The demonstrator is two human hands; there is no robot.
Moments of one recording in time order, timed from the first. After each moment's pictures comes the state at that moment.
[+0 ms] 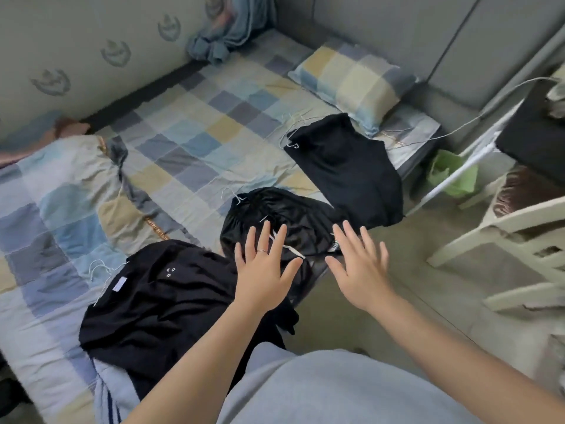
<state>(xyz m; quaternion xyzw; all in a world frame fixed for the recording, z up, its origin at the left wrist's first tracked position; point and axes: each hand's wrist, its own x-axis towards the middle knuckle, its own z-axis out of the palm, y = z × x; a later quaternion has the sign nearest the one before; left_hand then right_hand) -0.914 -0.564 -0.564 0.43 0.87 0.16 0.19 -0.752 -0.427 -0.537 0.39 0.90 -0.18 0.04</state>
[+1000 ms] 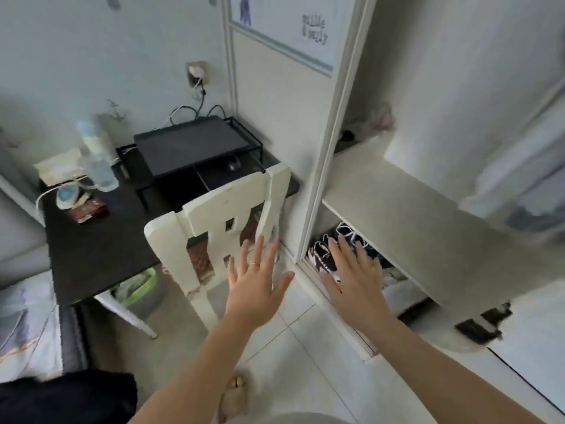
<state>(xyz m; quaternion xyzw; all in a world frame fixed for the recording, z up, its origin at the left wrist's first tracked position) -0.351 -0.053 -0.503 0.91 0.35 0.10 0.20 -0.194 -0.200 -0.475 0.88 0.44 -0.07 -0.14</state>
